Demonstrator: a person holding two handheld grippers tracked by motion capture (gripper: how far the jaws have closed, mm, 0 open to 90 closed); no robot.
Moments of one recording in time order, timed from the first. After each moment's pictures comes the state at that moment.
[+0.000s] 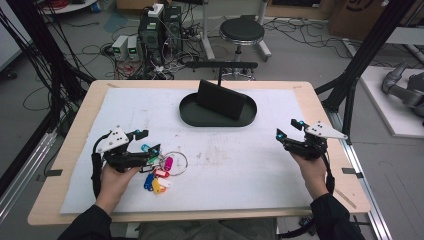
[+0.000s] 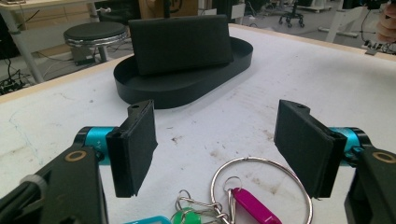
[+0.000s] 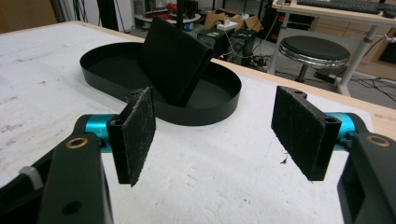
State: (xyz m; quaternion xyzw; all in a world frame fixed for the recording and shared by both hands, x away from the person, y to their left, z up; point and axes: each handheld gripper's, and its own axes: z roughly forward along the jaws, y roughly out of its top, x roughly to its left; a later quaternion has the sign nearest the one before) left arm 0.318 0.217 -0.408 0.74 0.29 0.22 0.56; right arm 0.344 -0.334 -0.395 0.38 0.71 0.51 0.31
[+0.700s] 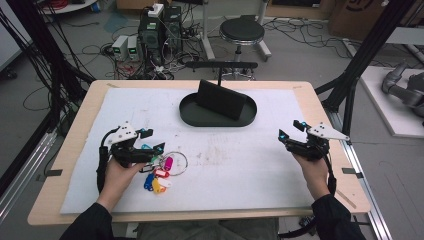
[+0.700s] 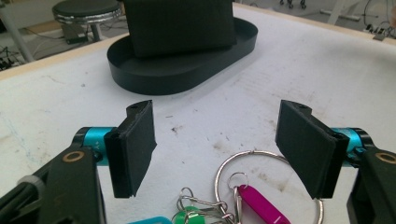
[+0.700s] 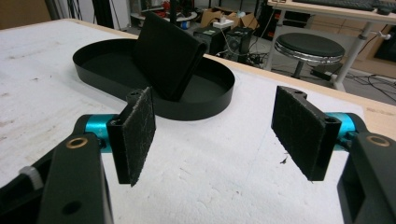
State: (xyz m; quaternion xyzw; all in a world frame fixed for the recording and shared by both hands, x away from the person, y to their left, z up) left arm 0.338 0.206 -0.412 0.77 0.30 0.19 0.53; right arm 0.343 -0.341 -0.399 0.39 0.71 0.50 0.31
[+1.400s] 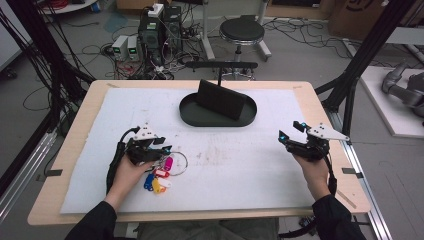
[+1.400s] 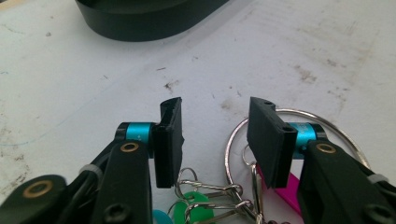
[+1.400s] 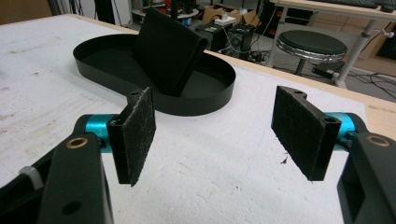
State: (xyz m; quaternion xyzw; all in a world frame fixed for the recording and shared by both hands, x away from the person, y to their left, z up) left arm 0.361 0.178 -0.432 0.84 0.30 0.18 0.42; right arm 0.343 -0.342 -0.401 0.38 0.72 0.50 0.31
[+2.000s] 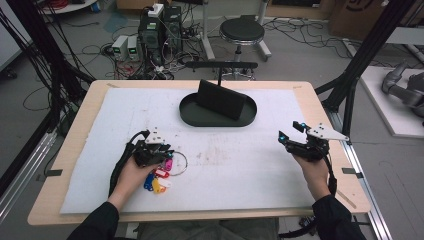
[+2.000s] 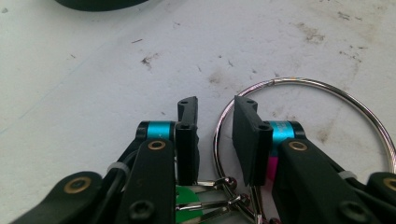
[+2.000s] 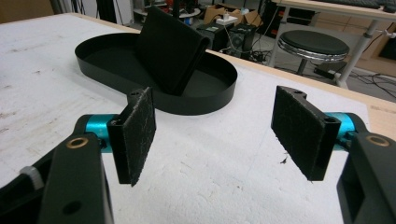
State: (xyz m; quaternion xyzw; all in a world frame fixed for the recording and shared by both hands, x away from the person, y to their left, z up) left arm 0.362 0.163 -0.443 0.87 0.28 0.17 0.37; right arm 0.343 -0.342 -0.402 0.38 0.72 0.50 0.31
